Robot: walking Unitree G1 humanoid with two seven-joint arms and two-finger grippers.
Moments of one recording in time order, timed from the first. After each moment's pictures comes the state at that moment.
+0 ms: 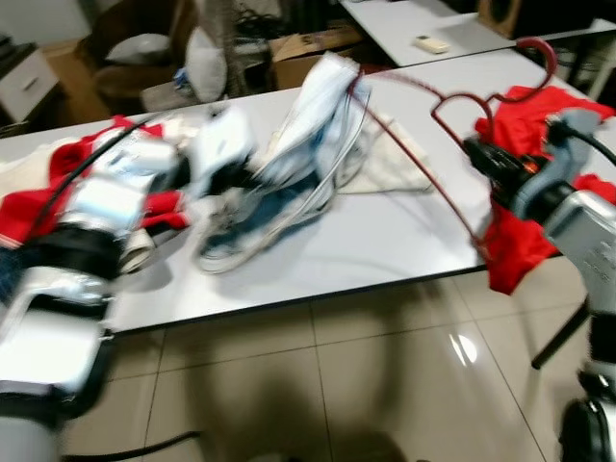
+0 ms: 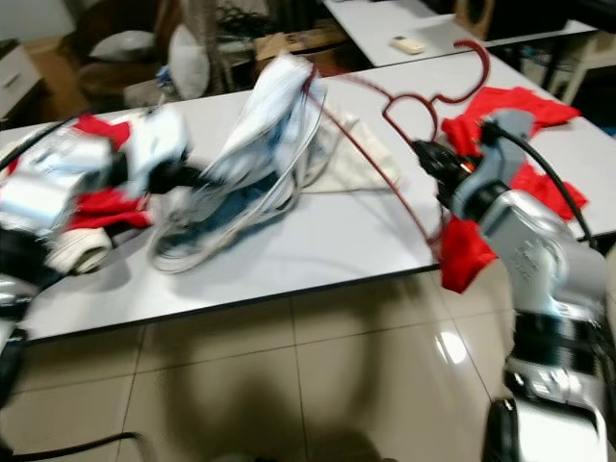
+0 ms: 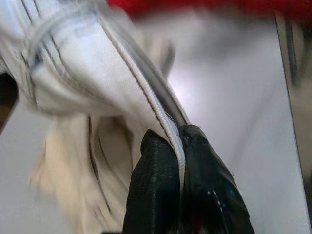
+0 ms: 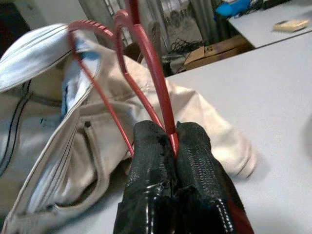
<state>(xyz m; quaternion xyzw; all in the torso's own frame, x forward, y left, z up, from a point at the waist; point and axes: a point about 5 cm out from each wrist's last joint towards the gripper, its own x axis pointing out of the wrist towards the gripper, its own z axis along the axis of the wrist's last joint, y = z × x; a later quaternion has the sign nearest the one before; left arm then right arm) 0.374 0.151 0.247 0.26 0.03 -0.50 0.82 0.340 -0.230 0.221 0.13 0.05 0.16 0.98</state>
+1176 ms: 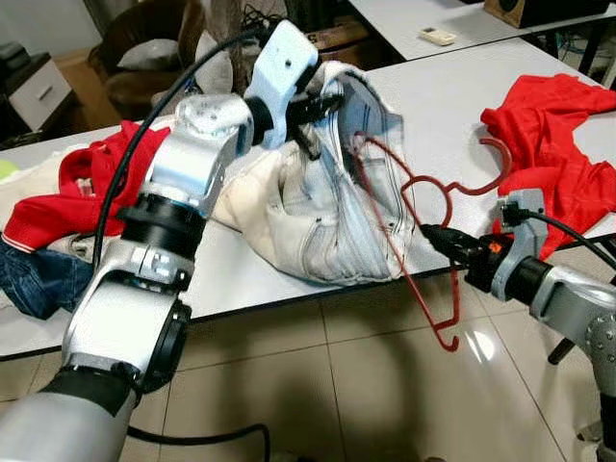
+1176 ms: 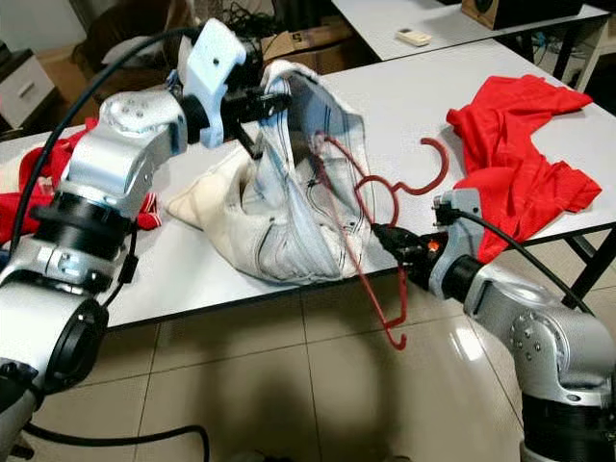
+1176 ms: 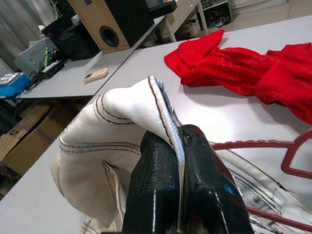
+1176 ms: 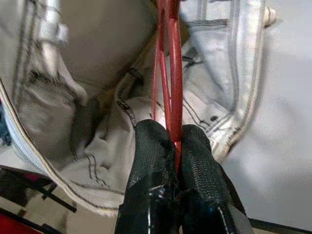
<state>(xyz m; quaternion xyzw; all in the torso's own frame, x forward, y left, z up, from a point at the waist) 0.386 0.089 0.280 0.17 -0.04 -0.41 0.89 0.272 -0.205 0.171 0.12 0.18 0.26 0.94</state>
